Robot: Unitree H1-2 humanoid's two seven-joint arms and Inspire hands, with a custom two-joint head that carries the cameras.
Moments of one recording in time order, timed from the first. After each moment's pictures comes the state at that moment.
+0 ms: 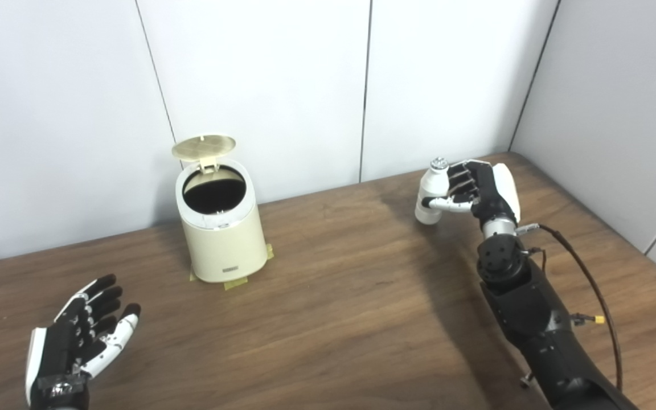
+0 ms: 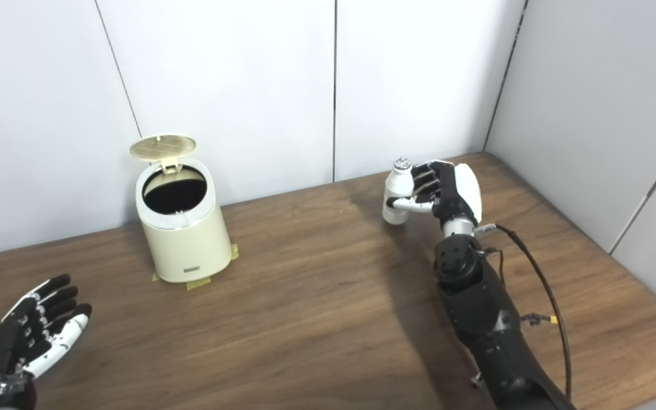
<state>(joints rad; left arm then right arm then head) -0.11 0.08 0.02 -0.33 0.16 0.45 -0.01 -0.43 -0.39 -0.12 0.36 -0.31 0.22 -0.33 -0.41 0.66</state>
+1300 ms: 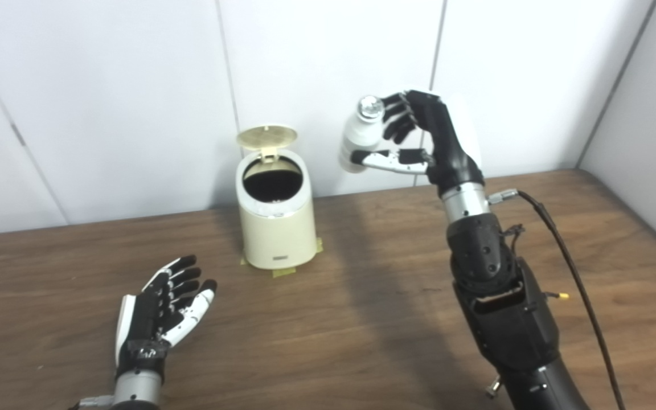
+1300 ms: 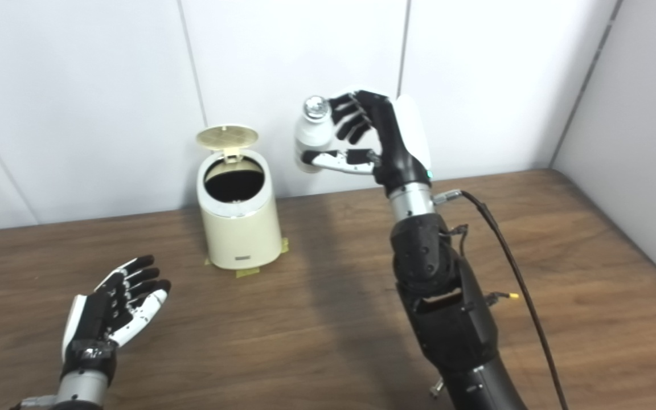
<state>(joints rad) -0.09 0.03 -0.03 -0.29 0.21 0.42 0.03 -0.53 -0.17 0.09 -0.20 -0.44 0.26 -0.14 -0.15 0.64</state>
